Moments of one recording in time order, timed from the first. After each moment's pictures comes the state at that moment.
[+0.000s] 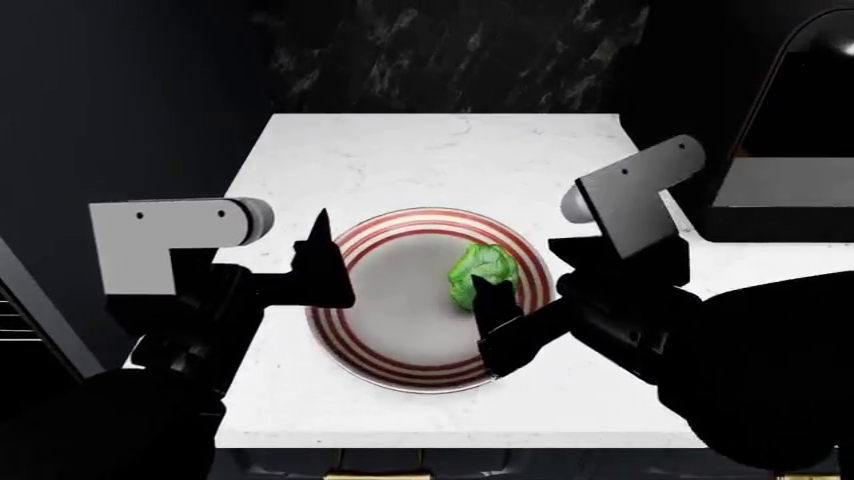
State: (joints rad) left arm -0.57 -0.29 -0.06 0.77 -1.08 -1.20 -0.71; right arm 1.01 0.61 -0.33 -0.44 1.84 1.31 0.93
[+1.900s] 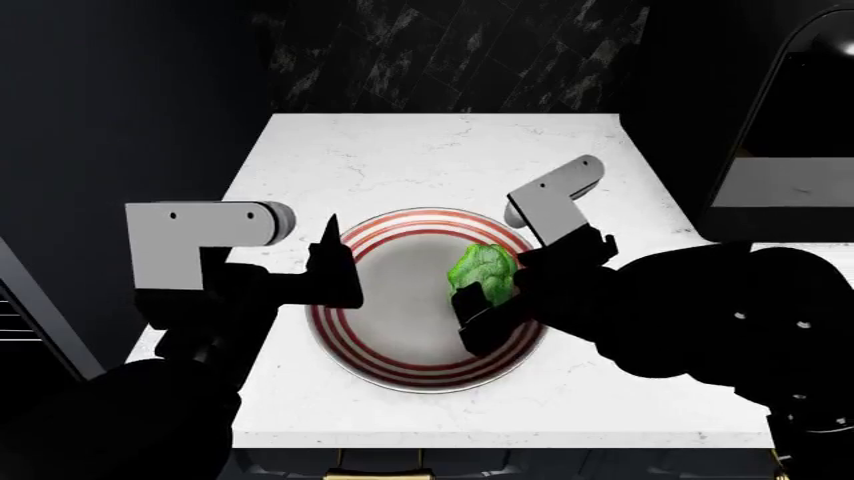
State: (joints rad) left arm -0.56 -0.33 0.06 0.70 -1.00 -1.09 -0.68; right arm 1.09 0.54 -0.64 -0.14 1.29 1.23 0.40
